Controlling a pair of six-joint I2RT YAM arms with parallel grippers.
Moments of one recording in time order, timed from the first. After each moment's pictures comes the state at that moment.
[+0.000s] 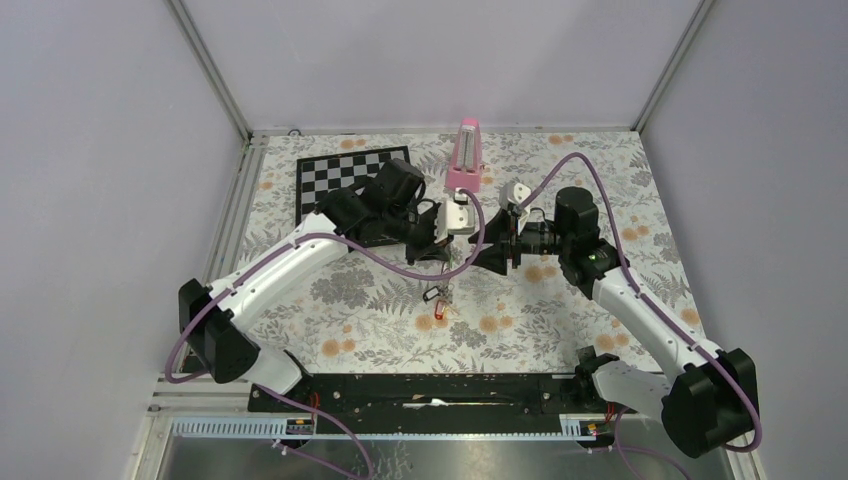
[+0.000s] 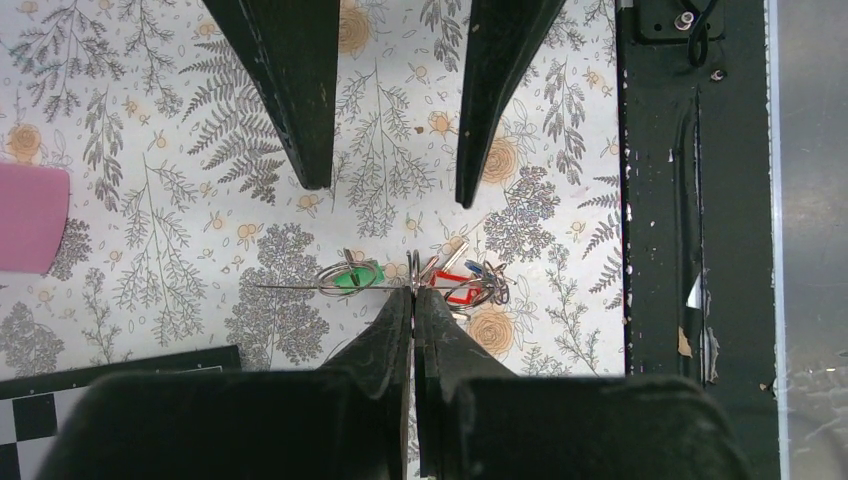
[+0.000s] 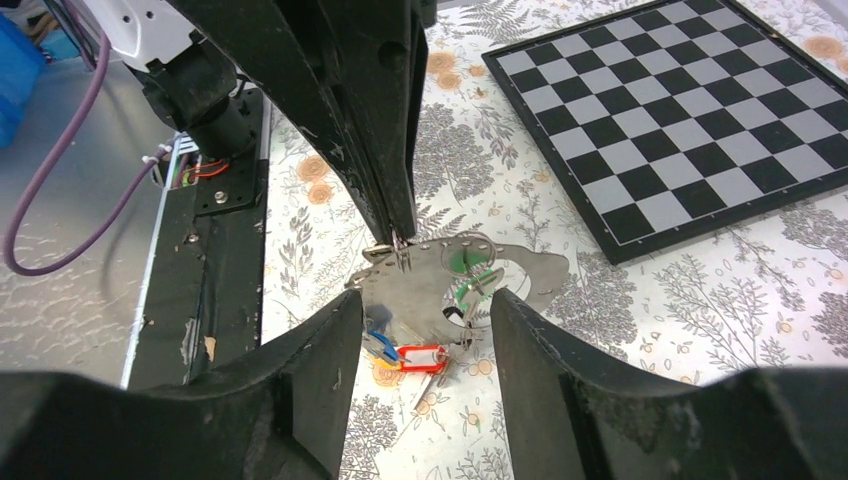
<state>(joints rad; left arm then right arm) -0.77 1.47 1.44 -0.79 0.60 0.58 0.39 1.10 0.77 0.04 -1.02 -0.14</state>
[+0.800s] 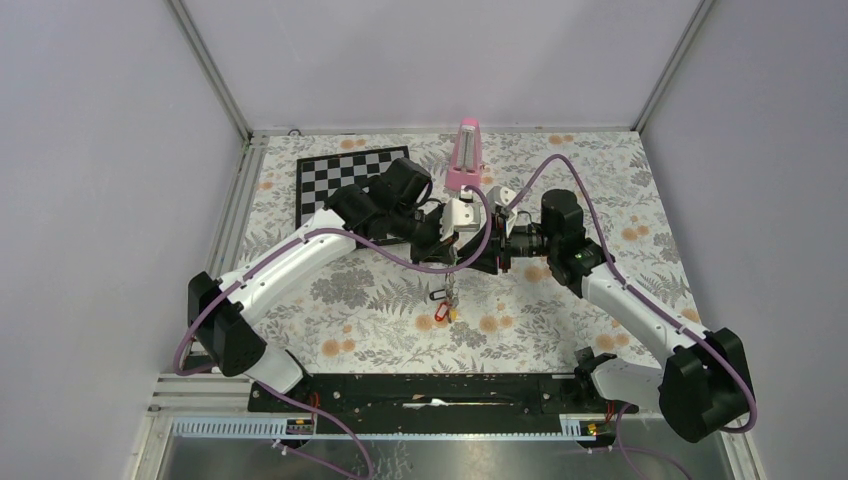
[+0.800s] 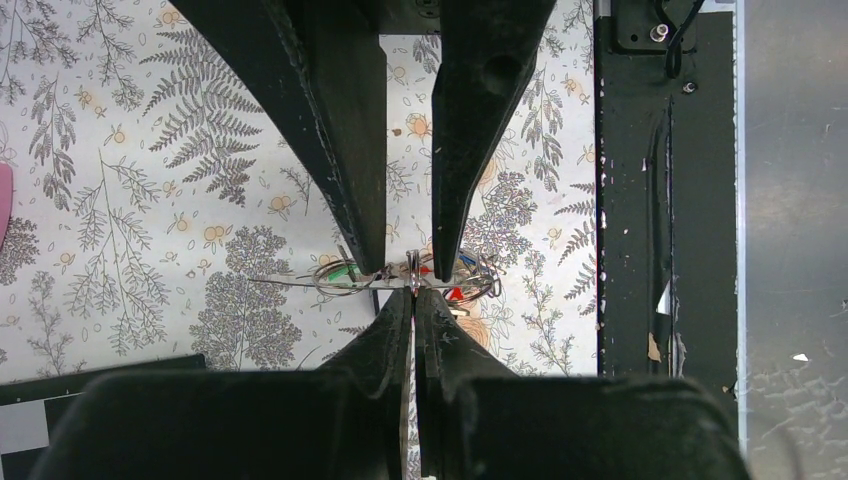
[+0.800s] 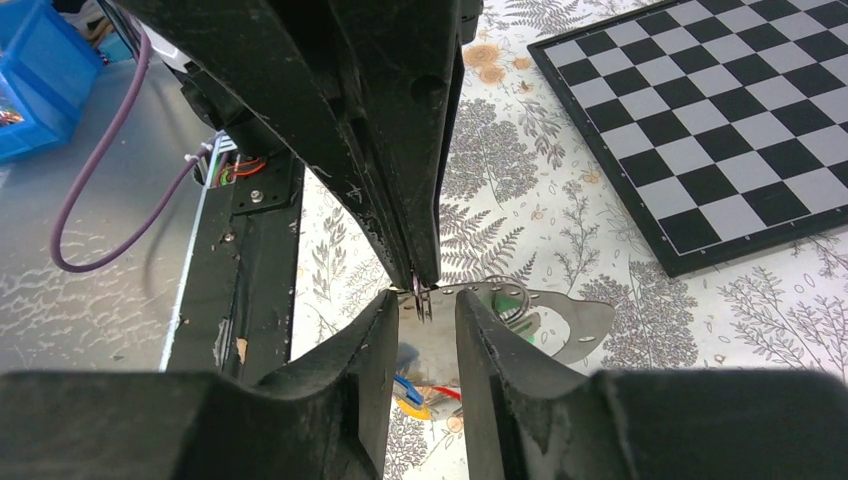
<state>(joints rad) -0.78 1.52 1.48 -0.82 0.63 0.53 0.45 1.17 0.75 0.12 -1.05 -0.08</state>
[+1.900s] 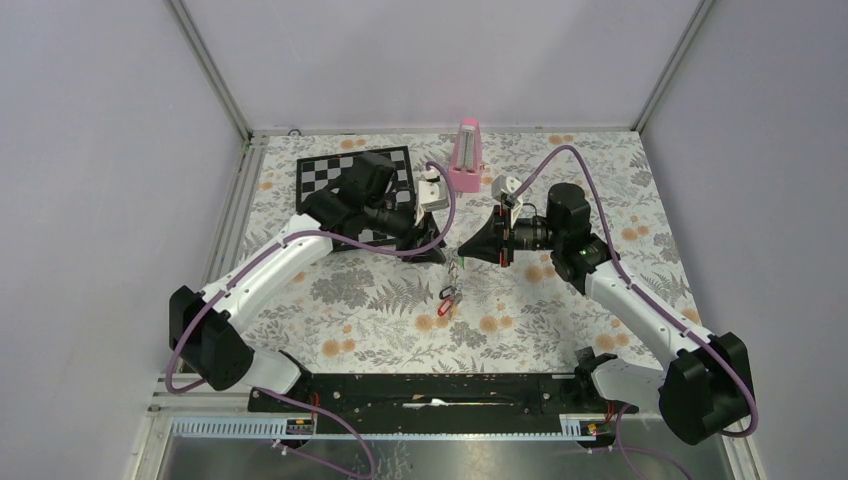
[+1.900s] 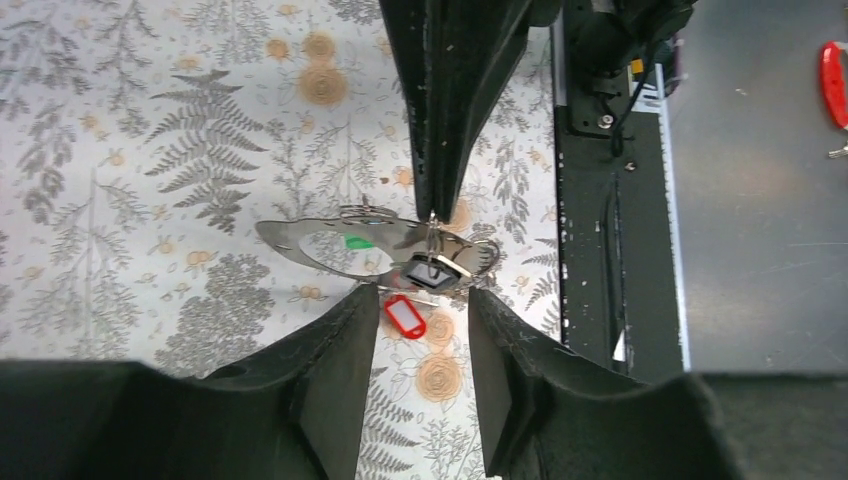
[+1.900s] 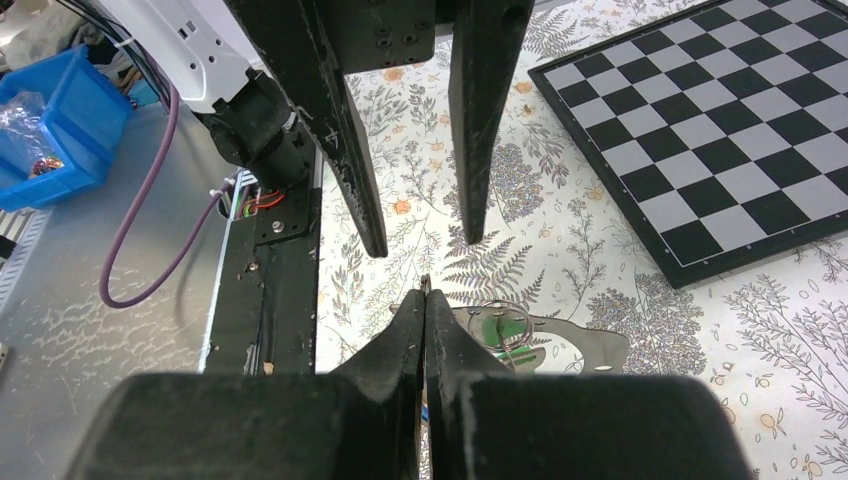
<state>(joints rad) -0.62 1.42 1.33 -0.62 0.85 0.40 0.42 1.16 0.79 0.14 -1.07 0.04</state>
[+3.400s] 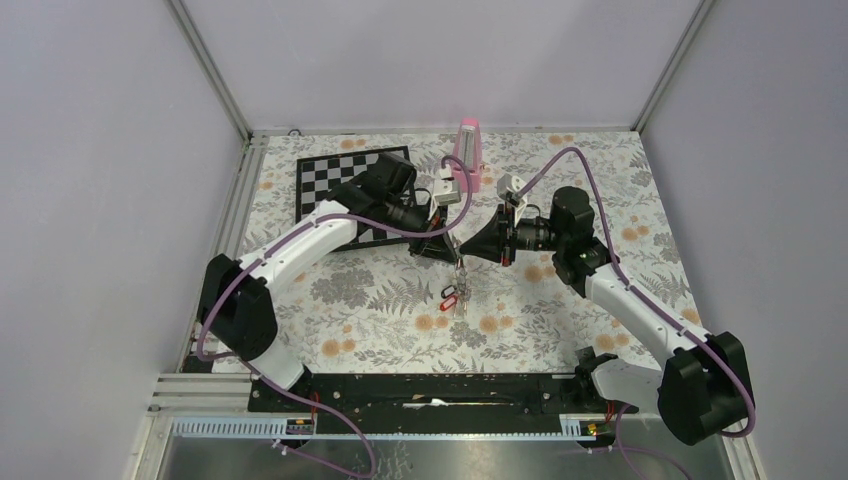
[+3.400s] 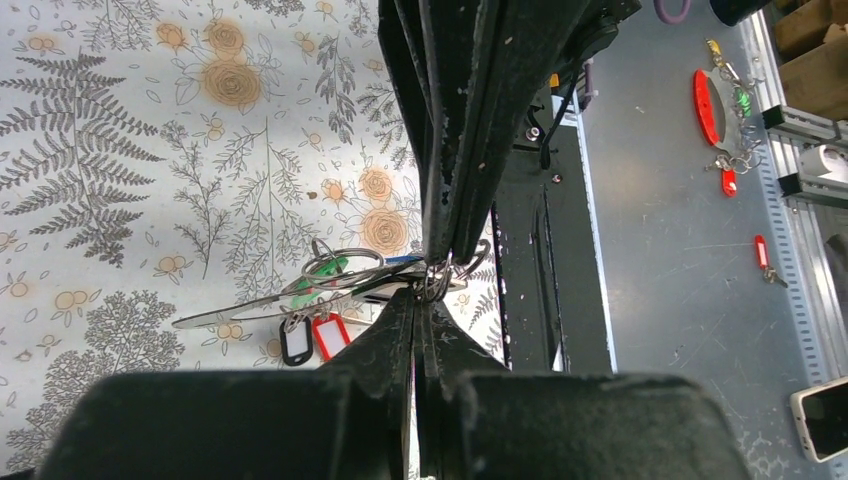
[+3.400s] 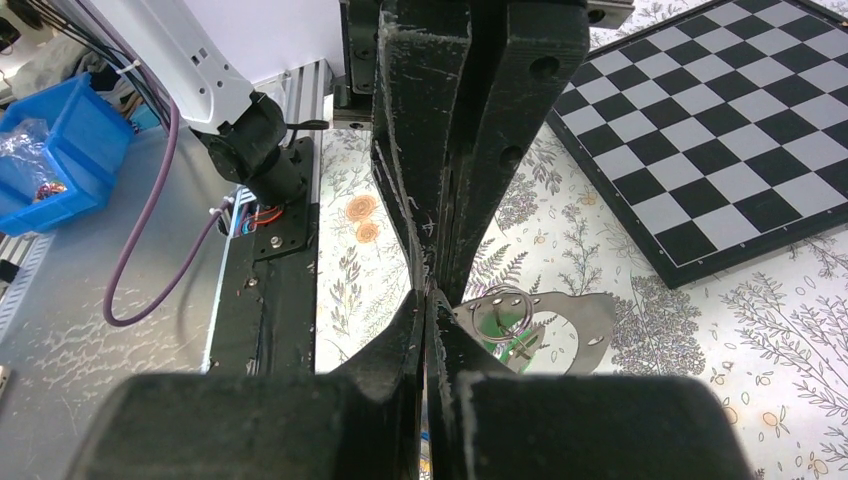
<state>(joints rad) -0.62 1.59 1.35 -0.58 1.04 0.32 0.41 1.16 0.74 0.26 -1.07 0.13</state>
